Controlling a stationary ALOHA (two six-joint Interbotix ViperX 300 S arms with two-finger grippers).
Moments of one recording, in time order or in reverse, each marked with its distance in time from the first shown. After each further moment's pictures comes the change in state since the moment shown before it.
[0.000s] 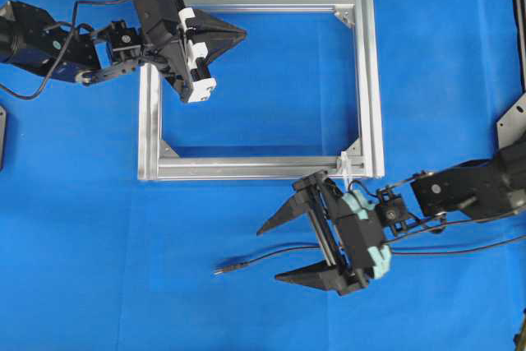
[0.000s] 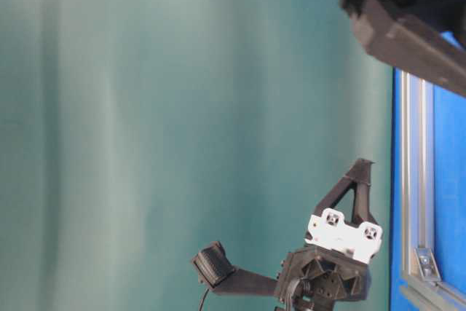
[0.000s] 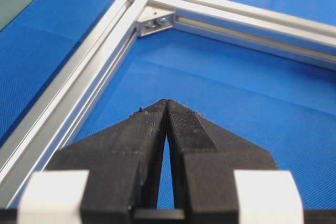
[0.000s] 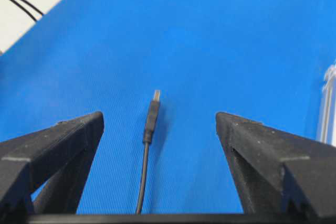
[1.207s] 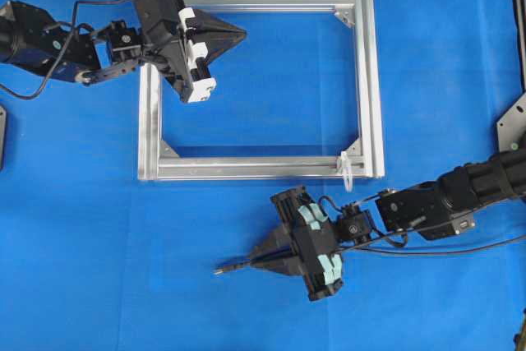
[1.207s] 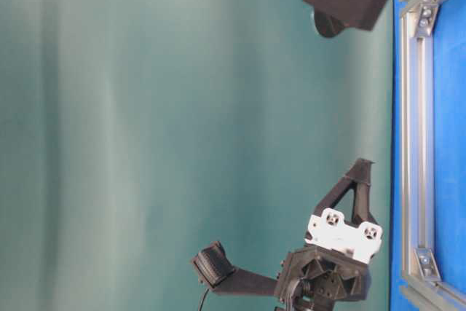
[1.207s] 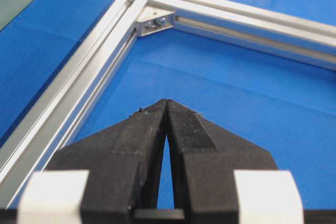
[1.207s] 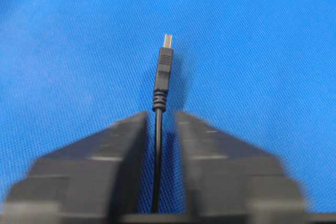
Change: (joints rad) left arm 0.000 0.000 0.000 0.000 0.000 0.000; right arm 0.017 0.235 -0.118 0.057 -0.017 0.046
